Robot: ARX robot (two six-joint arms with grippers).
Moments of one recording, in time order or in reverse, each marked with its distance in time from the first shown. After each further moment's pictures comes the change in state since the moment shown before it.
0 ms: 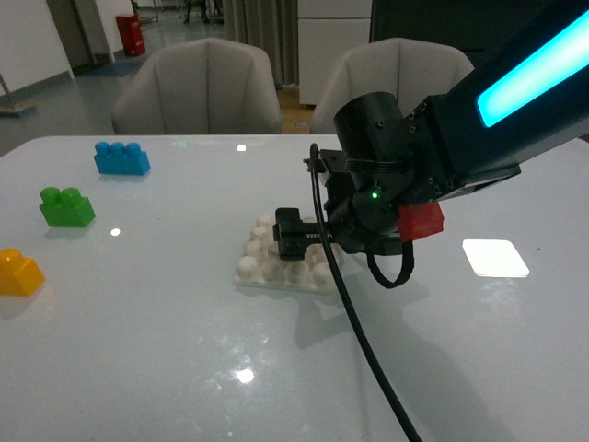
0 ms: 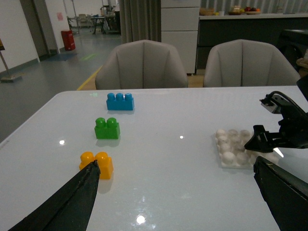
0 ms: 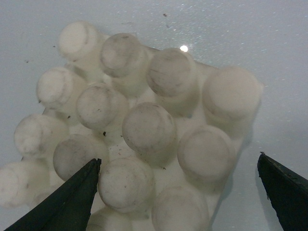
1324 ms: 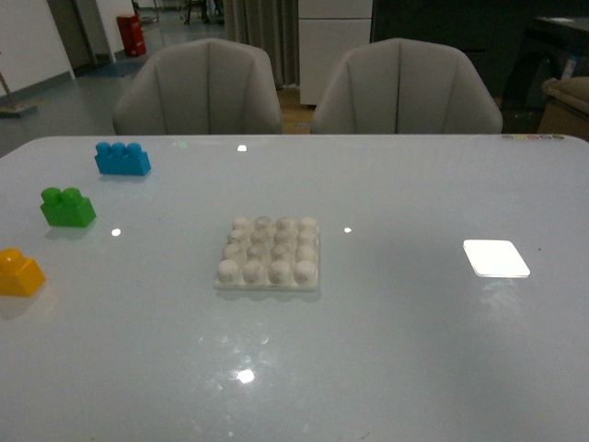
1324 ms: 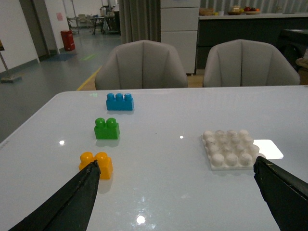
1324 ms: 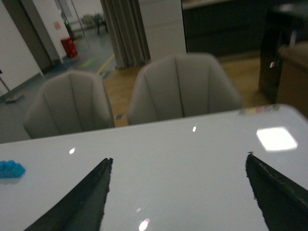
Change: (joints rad) left arm 0.000 0.000 0.000 0.000 0.000 0.000; right arm -0.280 -1.107 -0.985 0.701 0.216 -0.030
